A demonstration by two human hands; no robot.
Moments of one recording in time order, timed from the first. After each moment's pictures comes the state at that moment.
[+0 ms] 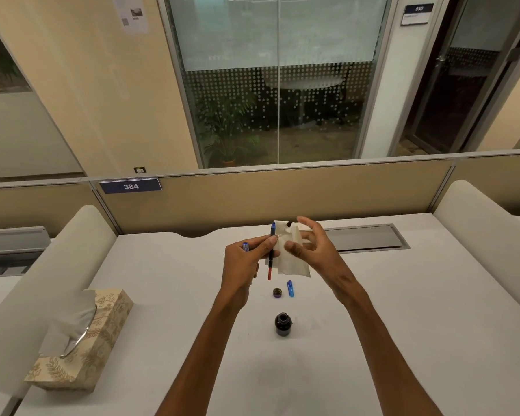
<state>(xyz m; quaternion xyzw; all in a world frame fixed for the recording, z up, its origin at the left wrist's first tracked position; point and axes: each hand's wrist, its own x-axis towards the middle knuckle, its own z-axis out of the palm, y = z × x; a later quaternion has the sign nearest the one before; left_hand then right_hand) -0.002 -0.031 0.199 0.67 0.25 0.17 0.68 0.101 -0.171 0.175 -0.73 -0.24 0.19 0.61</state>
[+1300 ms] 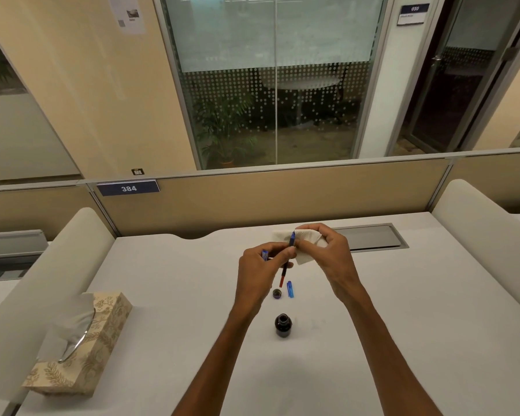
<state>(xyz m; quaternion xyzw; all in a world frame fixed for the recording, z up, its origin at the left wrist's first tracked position) 0.005 -0.052 0.186 0.74 0.19 0.16 0.63 0.100 -0.176 0.175 -0.71 -0.22 0.06 0.66</state>
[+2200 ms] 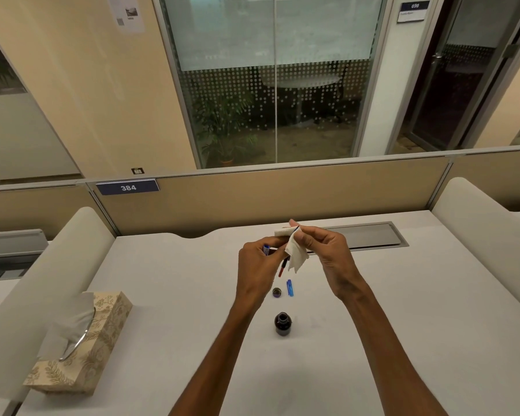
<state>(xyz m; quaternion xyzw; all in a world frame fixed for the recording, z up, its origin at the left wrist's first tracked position) 0.011 -0.053 0.190 0.77 0.20 0.21 0.57 0.103 -0.177 0.178 -0.64 -0.21 0.15 0.72</state>
